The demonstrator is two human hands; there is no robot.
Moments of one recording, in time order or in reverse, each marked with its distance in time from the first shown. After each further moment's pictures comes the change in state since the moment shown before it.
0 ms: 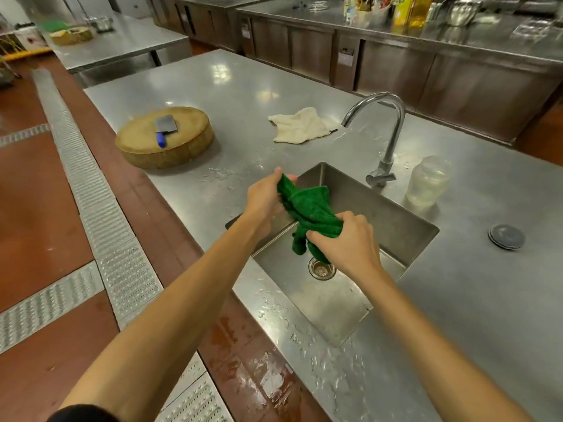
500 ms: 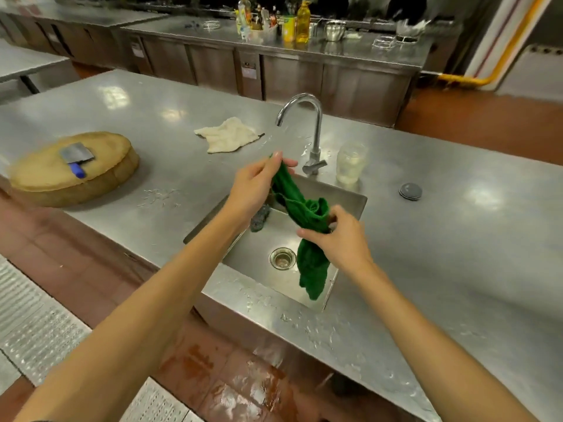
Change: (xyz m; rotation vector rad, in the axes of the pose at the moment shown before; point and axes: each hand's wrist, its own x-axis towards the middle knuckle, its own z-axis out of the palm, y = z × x) left_hand -0.071 0.033 -0.016 0.279 -0.564 0.412; right_hand -0.087 -0.011 -0.016 0.152 0.225 0.127
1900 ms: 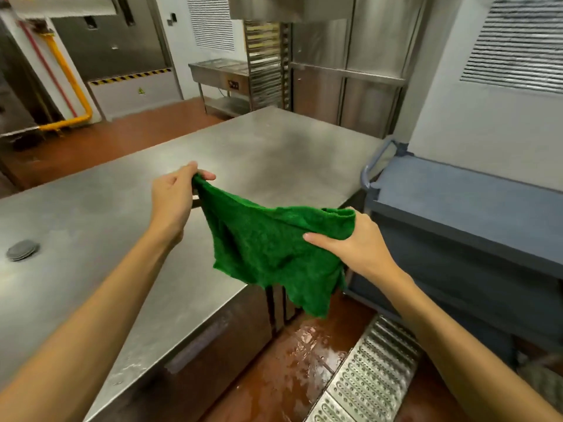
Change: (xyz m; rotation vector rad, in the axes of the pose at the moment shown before) left_hand -0.344 0.124 0.514 -0.158 -0.792 0.137; right_hand -0.596 0.210 -0.392 -0.097 1.022 0.522
